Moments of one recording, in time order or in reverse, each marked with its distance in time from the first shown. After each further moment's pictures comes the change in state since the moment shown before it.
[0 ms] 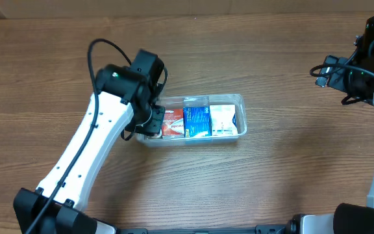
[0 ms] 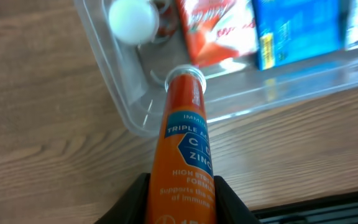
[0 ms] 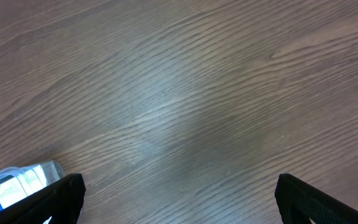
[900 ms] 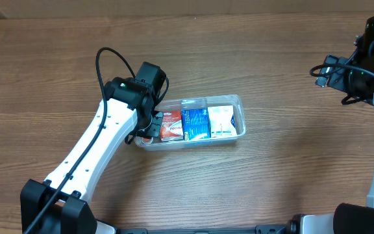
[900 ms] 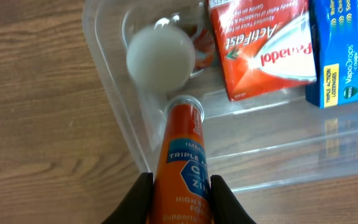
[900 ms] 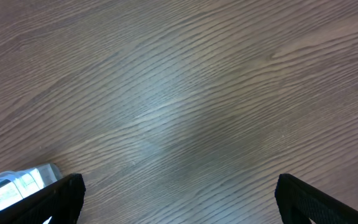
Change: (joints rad) left arm 0.000 -0.003 -0.183 0.195 -0.112 -0.018; right arm 0.000 0.000 0.000 0.000 0.000 -0.001
